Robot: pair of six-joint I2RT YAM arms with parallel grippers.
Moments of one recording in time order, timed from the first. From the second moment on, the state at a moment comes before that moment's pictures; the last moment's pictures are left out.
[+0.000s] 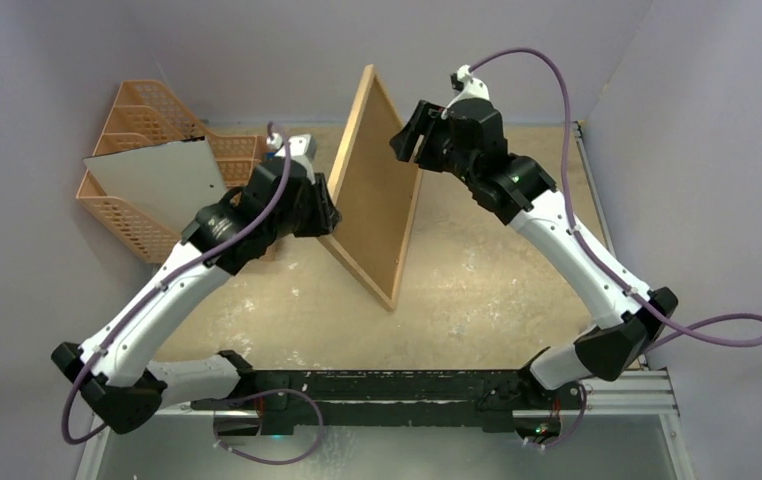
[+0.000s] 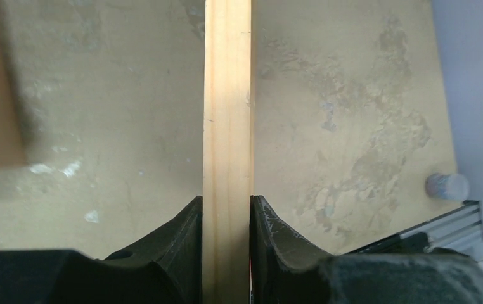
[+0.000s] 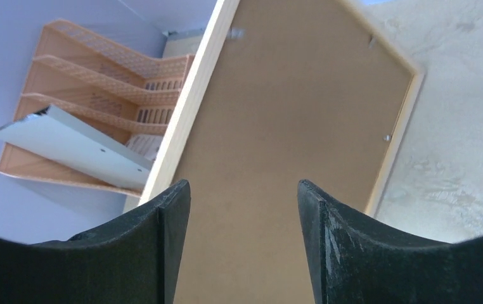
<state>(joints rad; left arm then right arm) -0.69 1.12 1.32 -0.81 -0.19 -0.65 0.64 1.47 1.69 -0.54 0.19 0.64</state>
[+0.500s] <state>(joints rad) -0.70 1.49 1.84 -1.07 -0.22 -0.28 0.56 1.61 1.69 -0.51 -0.02 0.75</state>
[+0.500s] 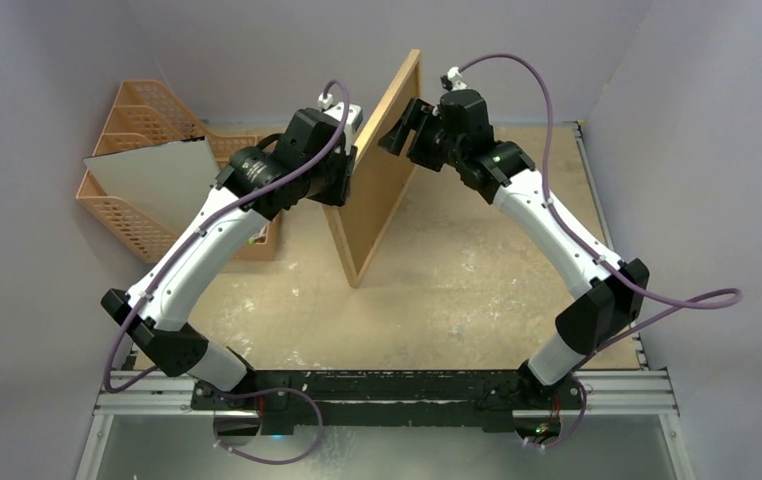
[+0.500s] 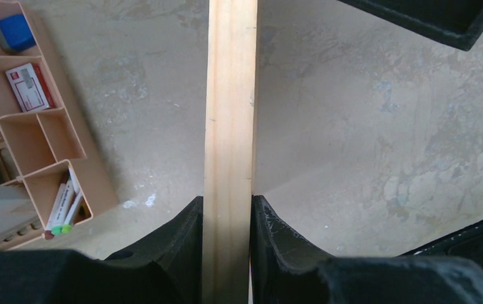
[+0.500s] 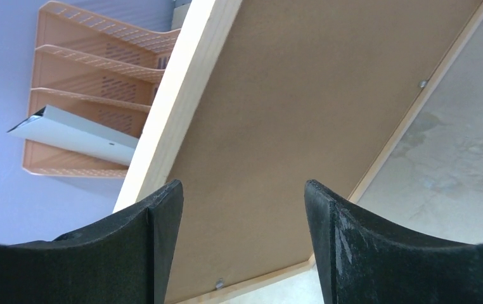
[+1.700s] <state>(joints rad) -0.68 1.45 1.64 -0.81 0.16 -0.12 0.44 1.74 1.85 -0.56 -0.15 0.82</state>
